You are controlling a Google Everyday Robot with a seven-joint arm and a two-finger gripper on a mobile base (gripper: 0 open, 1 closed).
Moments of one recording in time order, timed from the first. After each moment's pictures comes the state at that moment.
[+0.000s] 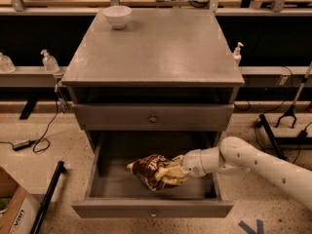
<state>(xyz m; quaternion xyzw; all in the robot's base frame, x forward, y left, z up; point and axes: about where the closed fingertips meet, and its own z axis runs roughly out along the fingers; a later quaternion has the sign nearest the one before) 0.540 -0.053 0.507 -0.44 0.75 0.40 0.31</state>
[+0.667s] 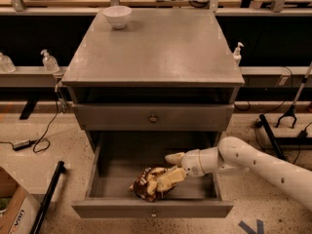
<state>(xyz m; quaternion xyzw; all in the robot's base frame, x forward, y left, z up) 0.539 -0.048 0.506 -0.44 0.74 0.40 0.31</state>
